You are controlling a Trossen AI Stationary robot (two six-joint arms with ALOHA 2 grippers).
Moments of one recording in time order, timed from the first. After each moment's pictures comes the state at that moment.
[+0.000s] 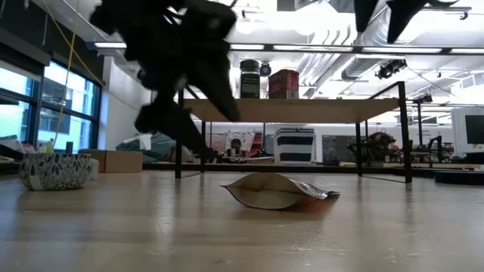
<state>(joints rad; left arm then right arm) -0.26 1.72 0.99 -0.17 -0.07 -0.97 0.25 1.53 1.62 -1.57 0.33 1.24</state>
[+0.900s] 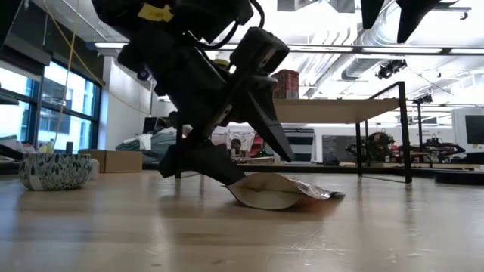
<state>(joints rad) -0.25 2.01 1.09 0.09 0.03 -1.18 0.30 1.51 1.57 -1.54 0.28 1.34</state>
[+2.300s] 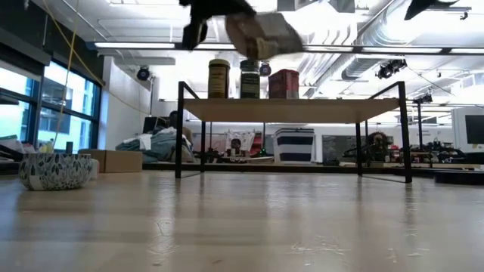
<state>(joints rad) -0.10 1.44 1.08 -0.08 -0.12 -0.67 0.57 1.46 1.46 -1.29 0.47 1.60</state>
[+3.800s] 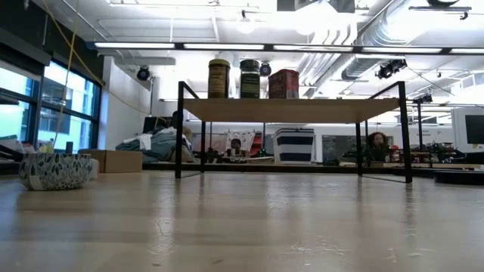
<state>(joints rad) -0.03 1.18 1.17 0.51 -0.07 -0.99 0.05 1.37 1.48 0.04 0.29 0.54</state>
